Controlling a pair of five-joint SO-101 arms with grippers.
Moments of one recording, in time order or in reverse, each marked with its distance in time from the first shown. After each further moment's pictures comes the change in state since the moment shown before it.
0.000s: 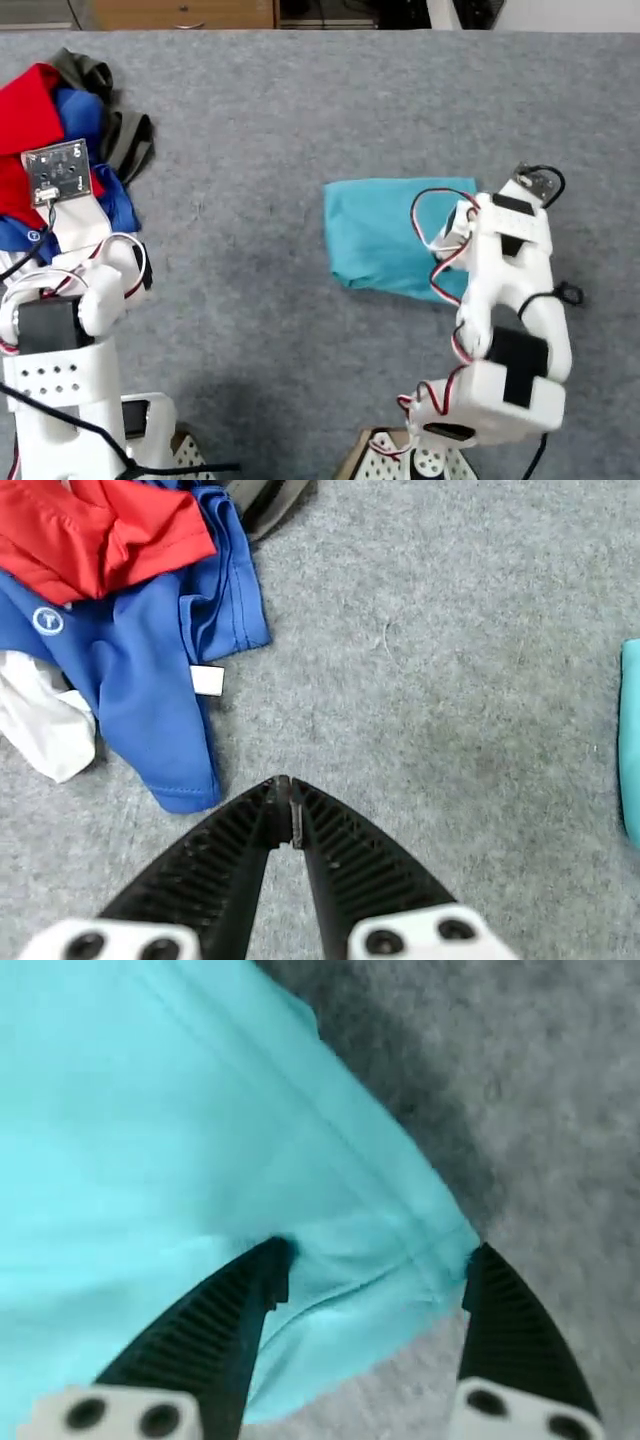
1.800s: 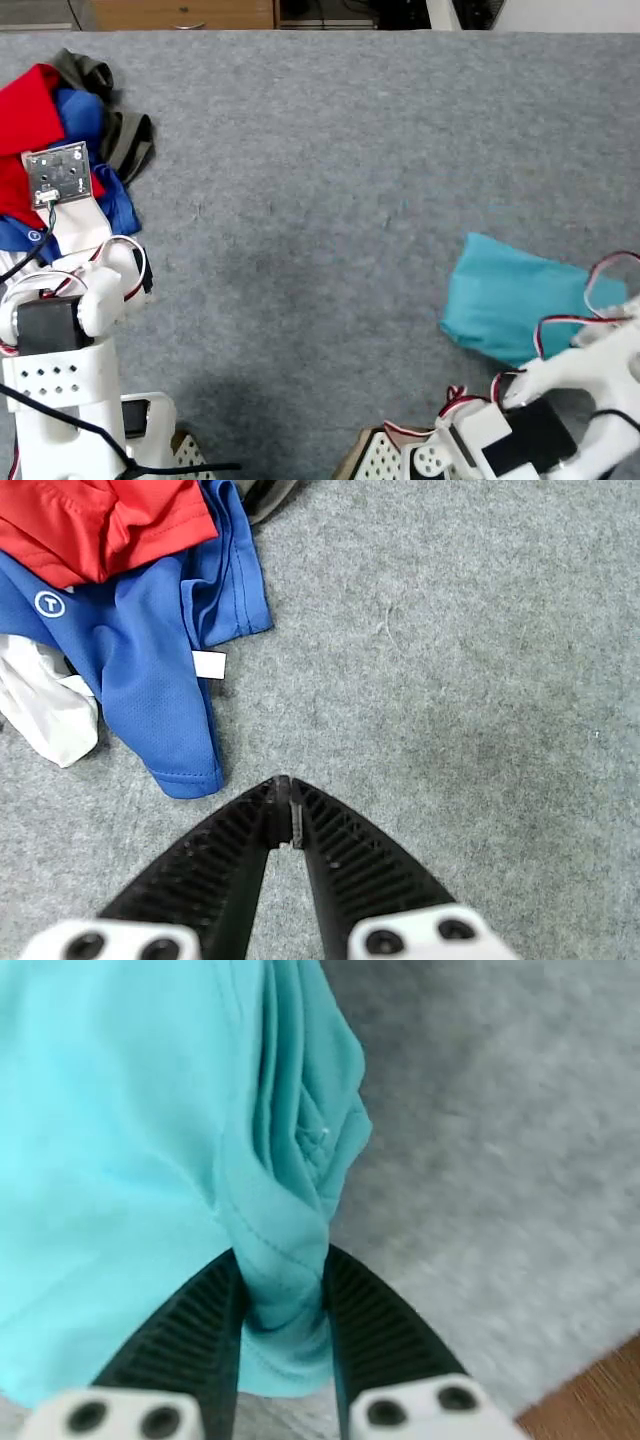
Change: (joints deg) left arm 0.0 -0.1 0.2 1.1 -0.1; right arm 48.4 -17.5 0.0 13.3 41.3
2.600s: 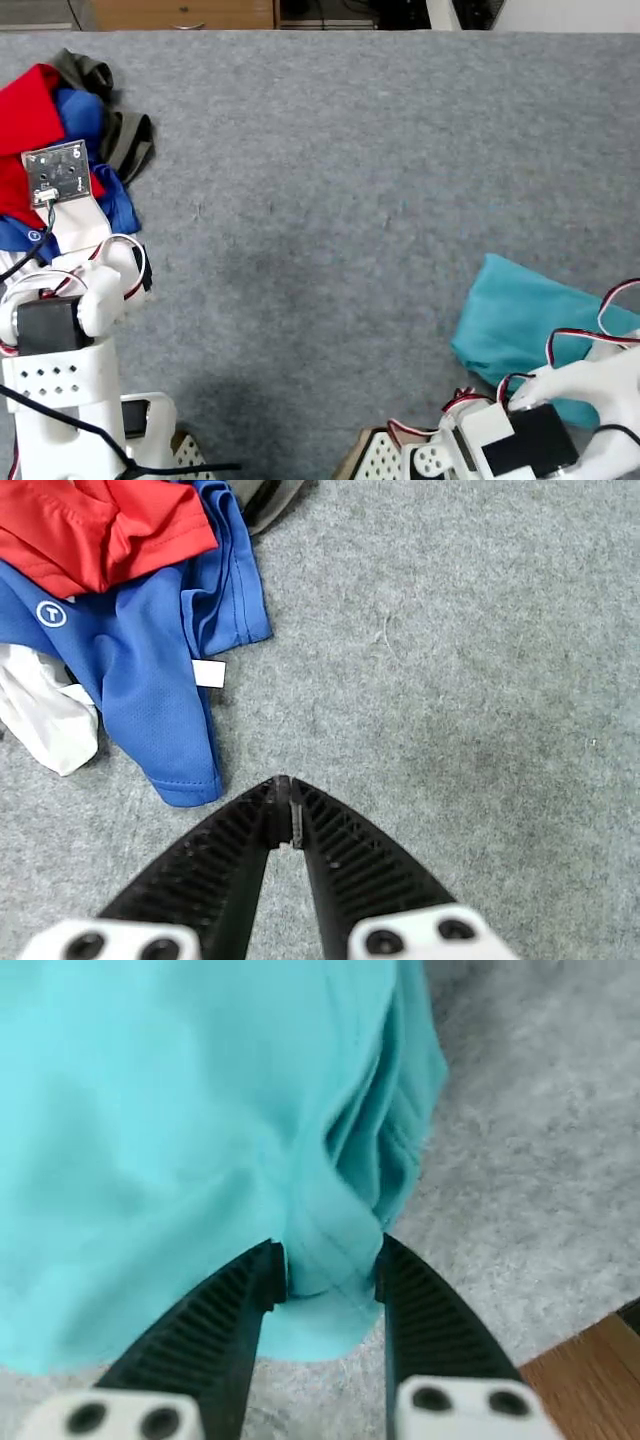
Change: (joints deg) left arm 0.0 0.0 0.0 -1.0 0.0; right arm 4.9 -0.7 2.5 2.0 11.3
